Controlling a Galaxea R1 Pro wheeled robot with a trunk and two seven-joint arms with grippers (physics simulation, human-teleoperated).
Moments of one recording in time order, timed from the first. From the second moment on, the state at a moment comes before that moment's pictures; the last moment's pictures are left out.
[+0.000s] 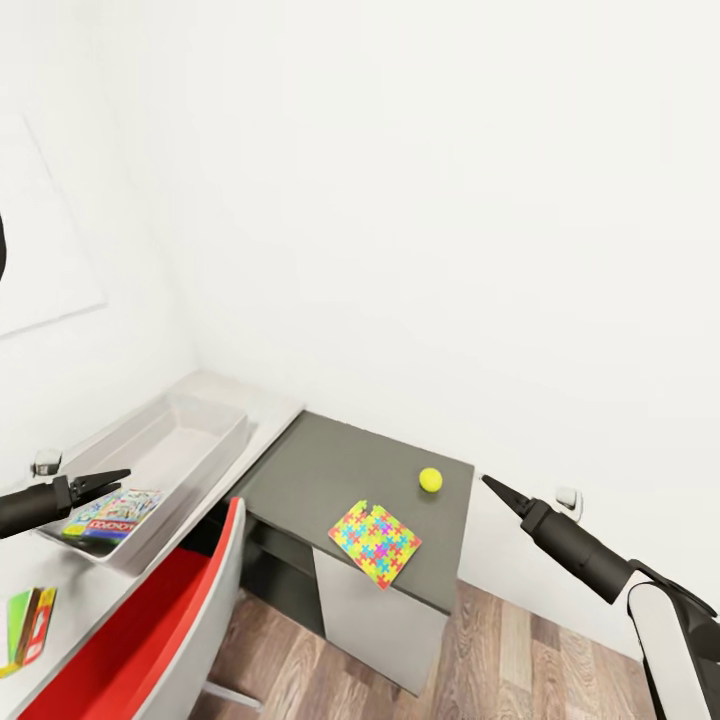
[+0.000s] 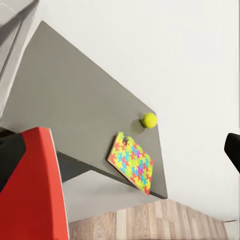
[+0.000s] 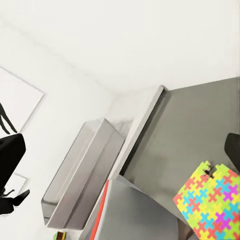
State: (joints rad) left arm -0.71 0.48 0.70 -0.83 -0.31 0.80 -1.56; right arm -0.22 -0.06 -0.35 -1.60 -0.72 0.79 0.59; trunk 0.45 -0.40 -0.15
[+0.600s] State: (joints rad) left arm -0.71 0.48 0.70 -0.83 -0.32 0.80 -1.56; right arm -0.22 -0.06 -0.35 -1.60 -0.71 0.79 0.59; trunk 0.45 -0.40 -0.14
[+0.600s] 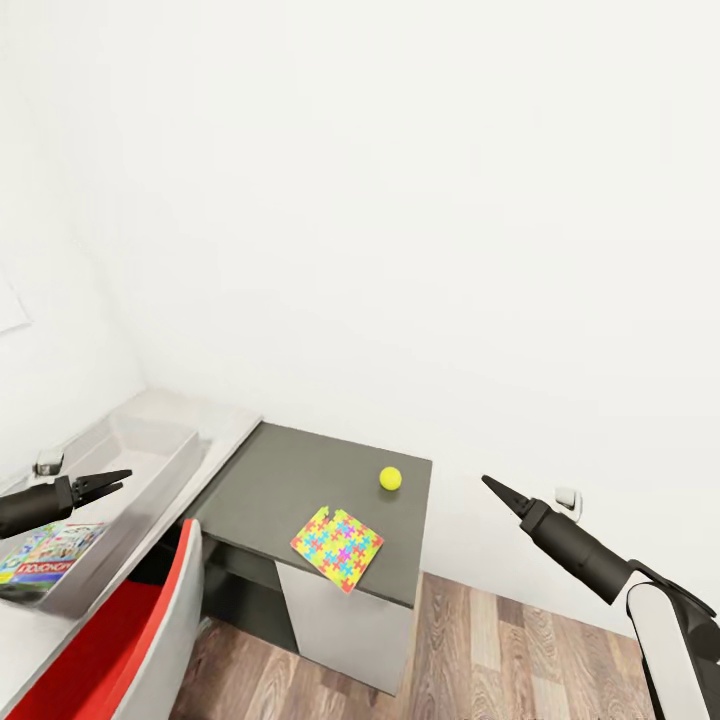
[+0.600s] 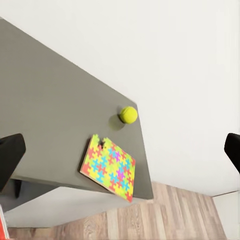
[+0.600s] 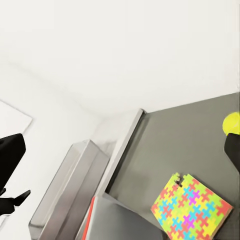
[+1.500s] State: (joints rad) left arm -0.71 0.47 0.70 -0.83 -0.32 0.80 -1.56; right arm -0.22 -0.06 -0.35 -1.60 -0.71 0.79 0.59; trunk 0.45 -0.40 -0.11
